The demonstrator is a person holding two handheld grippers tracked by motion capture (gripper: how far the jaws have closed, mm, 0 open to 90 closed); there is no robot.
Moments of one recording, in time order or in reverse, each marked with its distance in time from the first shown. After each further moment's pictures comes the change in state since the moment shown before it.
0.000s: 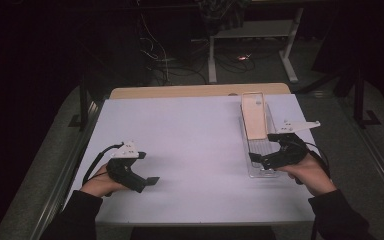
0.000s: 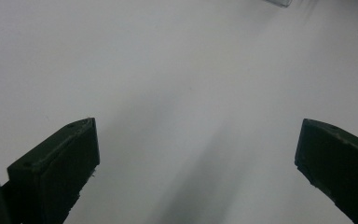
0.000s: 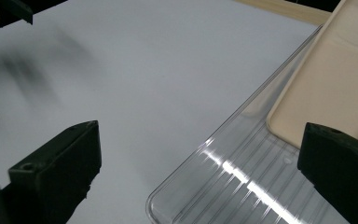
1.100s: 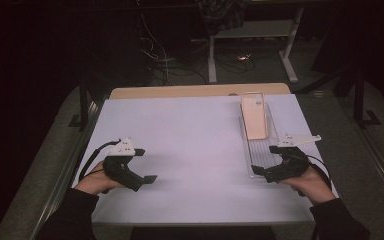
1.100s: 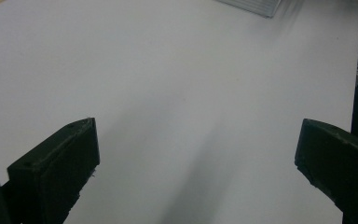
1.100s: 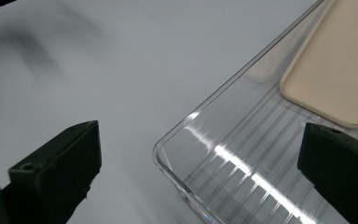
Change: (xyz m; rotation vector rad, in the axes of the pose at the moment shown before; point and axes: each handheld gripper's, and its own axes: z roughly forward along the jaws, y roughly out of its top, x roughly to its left) left arm -0.001 0.009 -0.012 -0.026 -0.030 0.019; right arm 0.002 -0.034 0.001 0.024 0.018 0.001
